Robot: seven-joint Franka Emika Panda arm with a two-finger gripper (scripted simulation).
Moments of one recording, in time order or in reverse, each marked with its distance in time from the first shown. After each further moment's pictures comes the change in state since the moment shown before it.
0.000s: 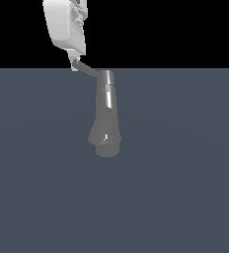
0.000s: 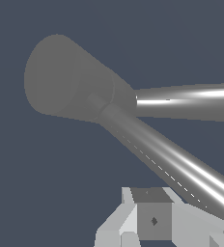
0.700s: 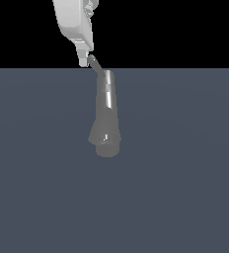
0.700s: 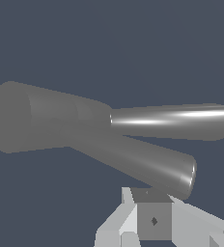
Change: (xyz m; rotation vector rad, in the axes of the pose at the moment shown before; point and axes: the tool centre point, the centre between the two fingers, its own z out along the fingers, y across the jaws) arm 0.029 0.036 -0.010 -0.012 0.001 -0.006
